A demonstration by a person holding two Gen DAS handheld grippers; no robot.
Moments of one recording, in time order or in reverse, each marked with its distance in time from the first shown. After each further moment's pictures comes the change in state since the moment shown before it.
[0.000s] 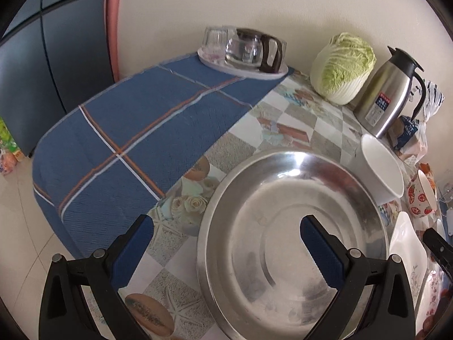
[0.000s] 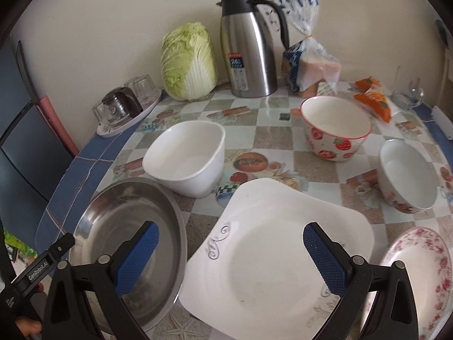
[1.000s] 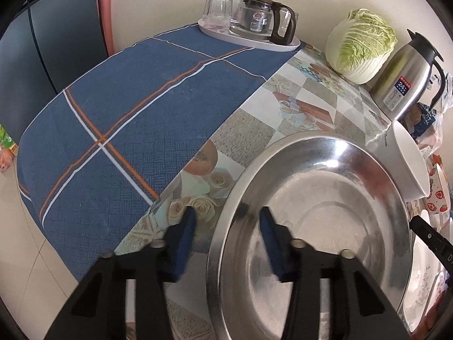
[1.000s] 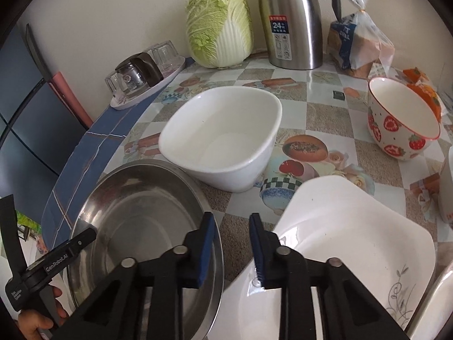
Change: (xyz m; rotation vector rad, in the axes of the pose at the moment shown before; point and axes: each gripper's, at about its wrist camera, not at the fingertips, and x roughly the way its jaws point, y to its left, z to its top) left arm 0.046 0.007 0.011 0.015 0.112 0.028; right arm 0.066 0.032 0.007 -0.077 0.122 0.107
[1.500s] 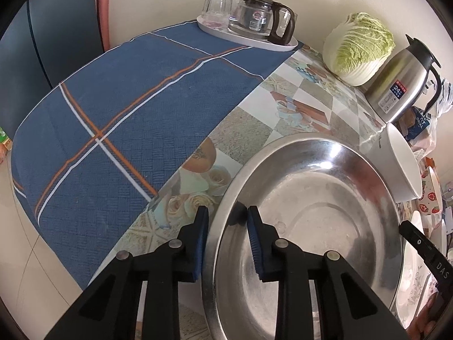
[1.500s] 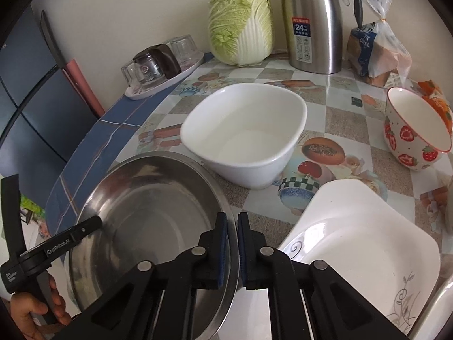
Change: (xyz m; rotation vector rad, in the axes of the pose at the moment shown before) left arm -0.002 0.008 0.001 -0.027 0.018 -0.050; right arm 0.001 0.010 -0.005 -0.065 0.011 0.053
